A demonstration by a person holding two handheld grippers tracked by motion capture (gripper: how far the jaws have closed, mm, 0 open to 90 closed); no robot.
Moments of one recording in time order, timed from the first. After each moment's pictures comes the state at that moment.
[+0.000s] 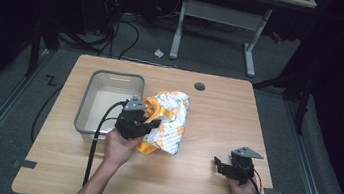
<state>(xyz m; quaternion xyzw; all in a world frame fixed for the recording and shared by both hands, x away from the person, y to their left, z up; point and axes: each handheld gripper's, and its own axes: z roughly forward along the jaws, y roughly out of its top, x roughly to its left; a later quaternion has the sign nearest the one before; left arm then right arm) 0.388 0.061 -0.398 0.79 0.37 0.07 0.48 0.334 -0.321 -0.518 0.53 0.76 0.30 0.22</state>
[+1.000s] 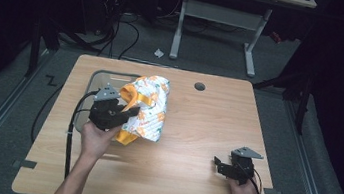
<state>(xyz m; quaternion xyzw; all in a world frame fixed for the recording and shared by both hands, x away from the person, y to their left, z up) 0.390 0.124 -0.372 0.76 0.39 0.11 0.50 0.334 -0.321 -0.518 0.53 0.76 0.30 0.22</state>
